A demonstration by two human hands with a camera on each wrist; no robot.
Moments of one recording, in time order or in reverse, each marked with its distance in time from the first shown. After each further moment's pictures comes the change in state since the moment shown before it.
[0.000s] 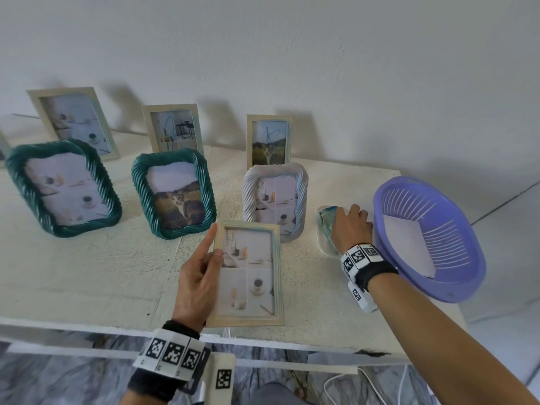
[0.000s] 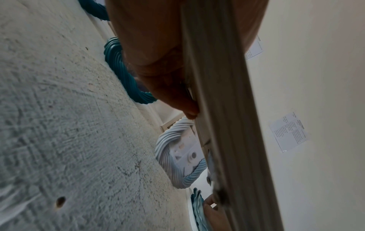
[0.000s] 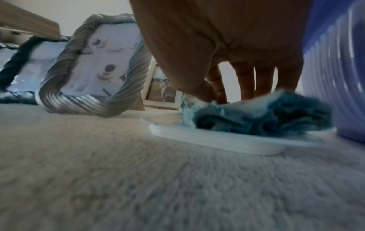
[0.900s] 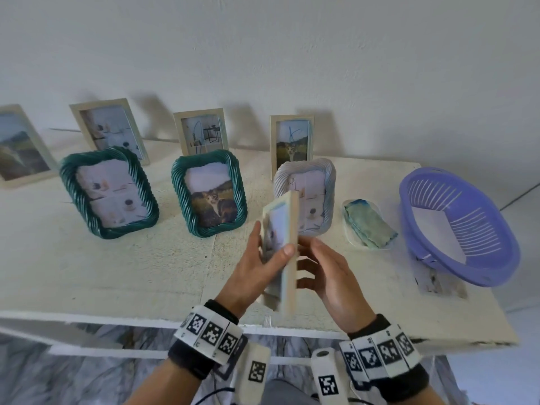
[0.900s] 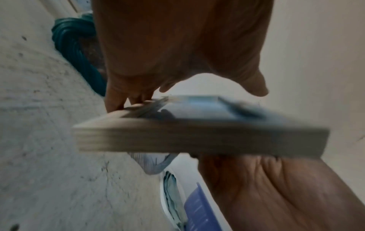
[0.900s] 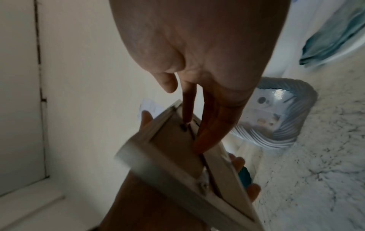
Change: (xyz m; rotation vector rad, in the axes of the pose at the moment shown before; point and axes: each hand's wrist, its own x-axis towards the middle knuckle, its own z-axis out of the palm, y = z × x) left_hand -0.005 0.049 -0.006 0.033 -0.400 -0.258; right_hand -0.183 -0.103 -0.083 1.865 -0.402 -0.239
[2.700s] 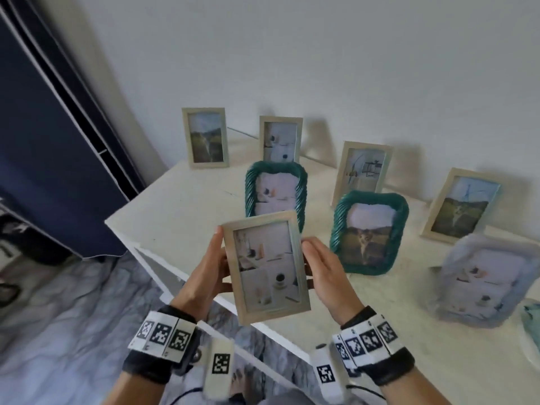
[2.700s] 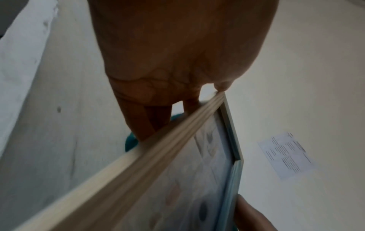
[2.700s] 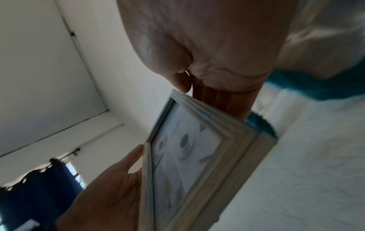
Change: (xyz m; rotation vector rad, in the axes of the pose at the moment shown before) left_hand -0.098 -0.009 -0.241 -0.239 0.497 -0.125; right_hand 0.116 0.058 0.195 -0.447 -0.295 -0.046
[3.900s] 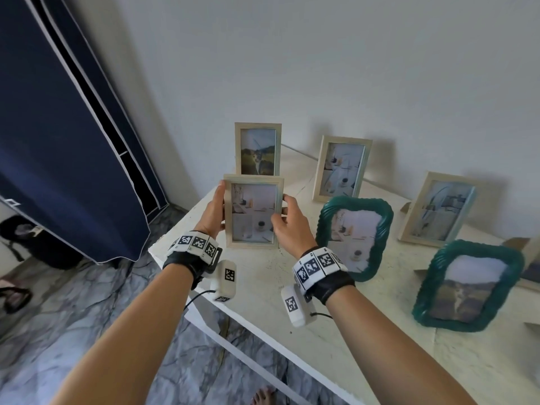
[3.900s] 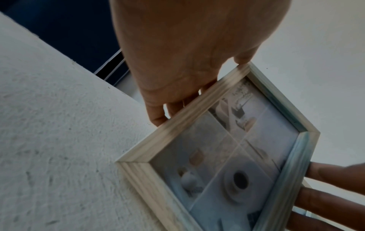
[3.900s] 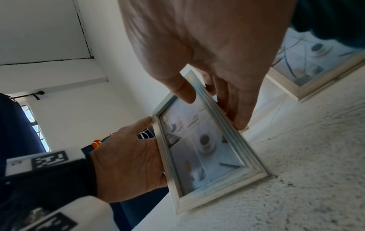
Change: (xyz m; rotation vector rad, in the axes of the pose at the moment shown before) left_hand 0.191 0.068 -0.202 -0.008 0.224 0.094; right_hand 0.209 -0.036 0.193 -0.319 -0.039 0.018
